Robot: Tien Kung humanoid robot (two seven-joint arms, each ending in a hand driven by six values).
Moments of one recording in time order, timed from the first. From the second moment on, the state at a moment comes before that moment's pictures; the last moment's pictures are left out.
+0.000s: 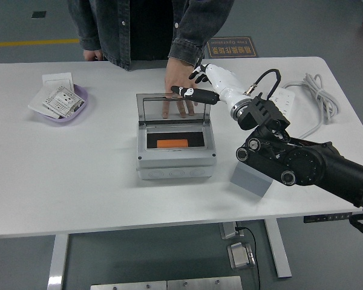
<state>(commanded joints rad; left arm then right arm) 0.03 0.18 -0.50 -0.18 0.82 0.06 0.31 0.91 -0.22 0.38 1.05 -1.49 -0.44 -0.28</state>
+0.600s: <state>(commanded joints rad) 0.03 0.18 -0.42 -0.18 0.74 0.06 0.29 0.82 -0.31 0.38 1.20 -1.58 -0.46 -0.29</state>
